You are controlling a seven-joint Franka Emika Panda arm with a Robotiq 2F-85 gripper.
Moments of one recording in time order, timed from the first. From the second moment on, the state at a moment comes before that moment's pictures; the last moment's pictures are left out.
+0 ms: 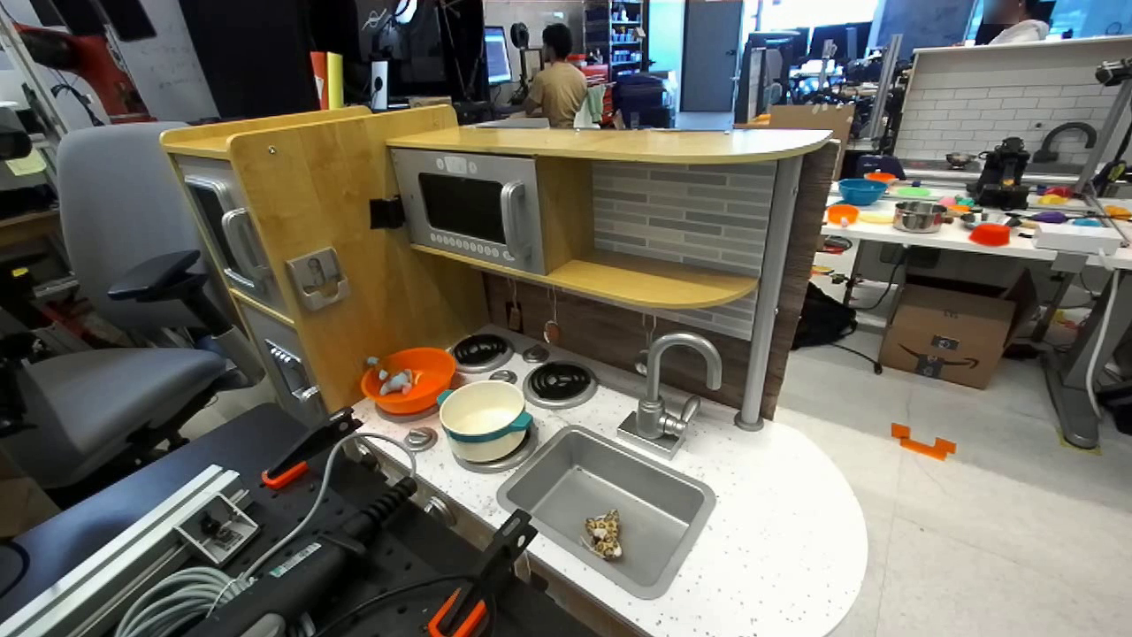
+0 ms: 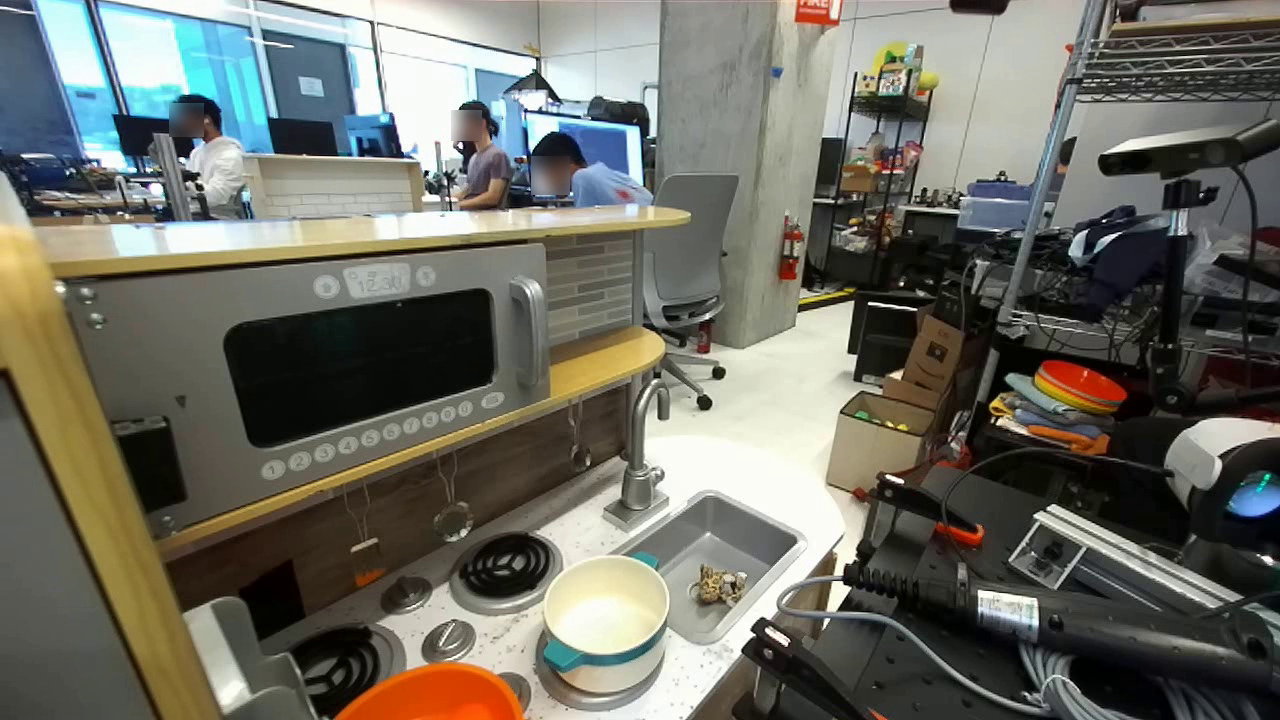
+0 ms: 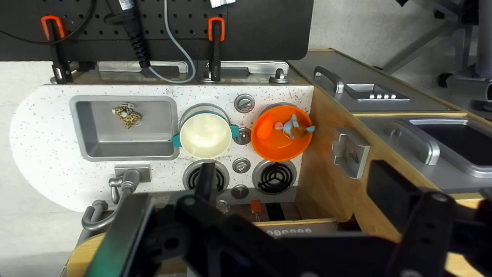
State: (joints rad) arm 0.19 -0.86 0.23 -2.60 0.23 1.93 0.24
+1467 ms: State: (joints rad) arm 0.06 -0.08 0.36 -2.59 -0.41 2.52 0.47
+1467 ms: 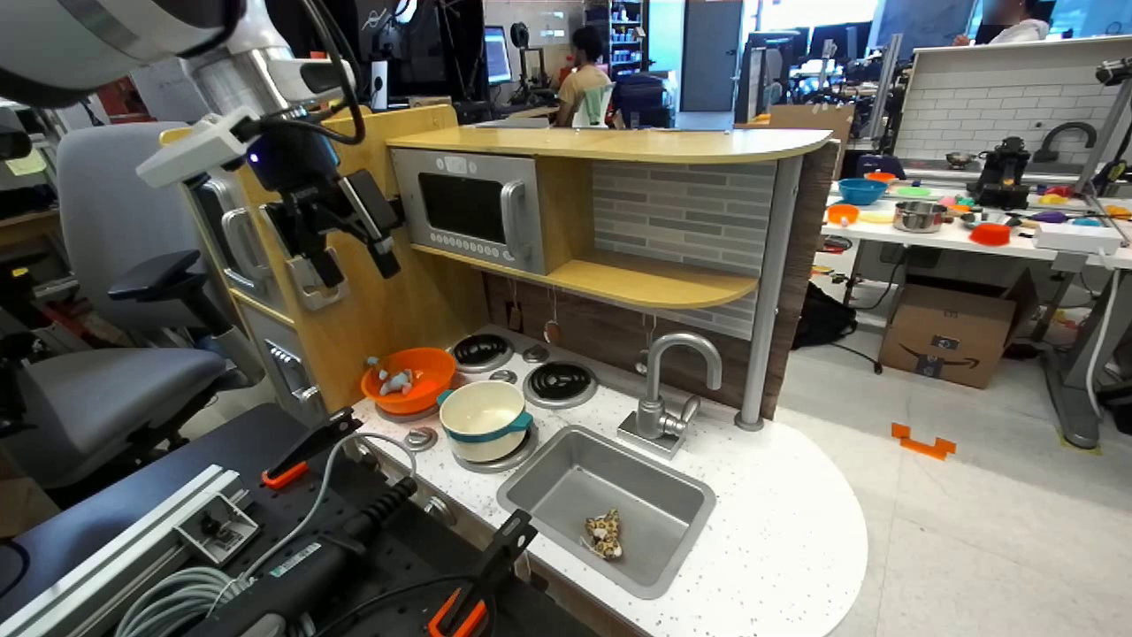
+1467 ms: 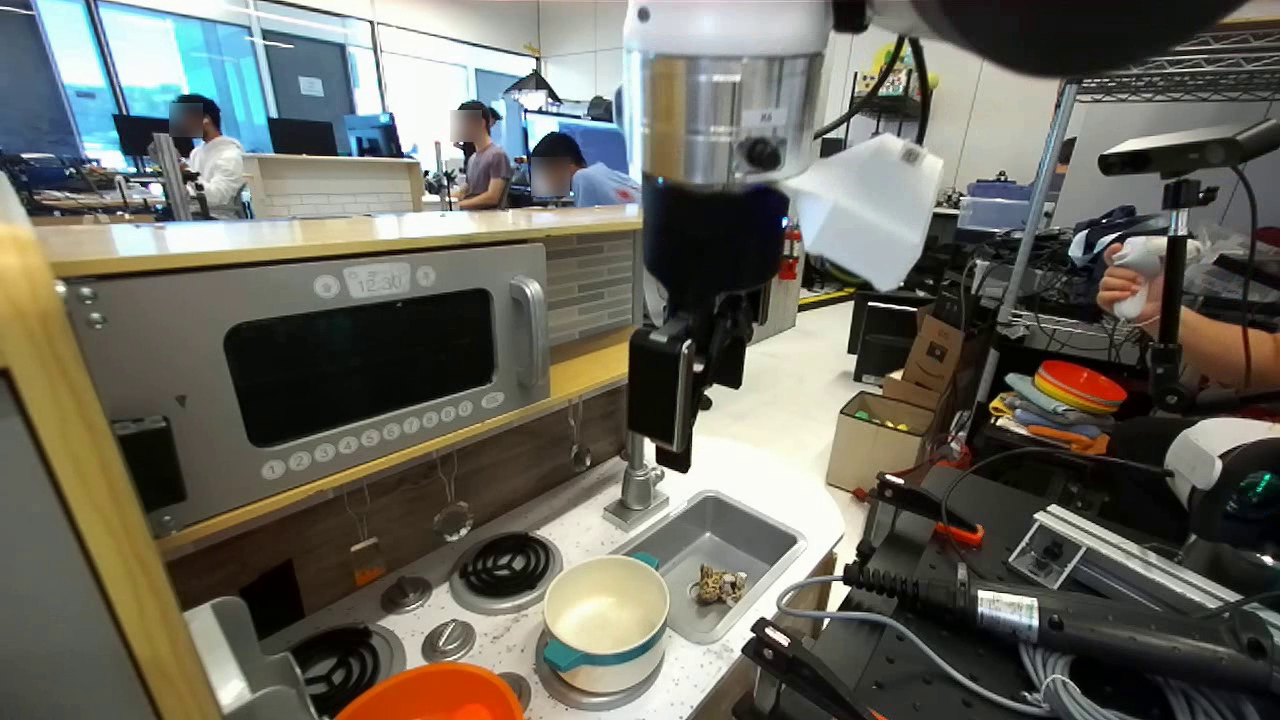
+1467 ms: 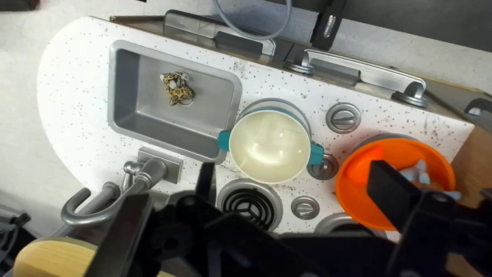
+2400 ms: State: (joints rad) arm 0.27 0.54 0.10 -2.18 -0.64 2.54 0.39
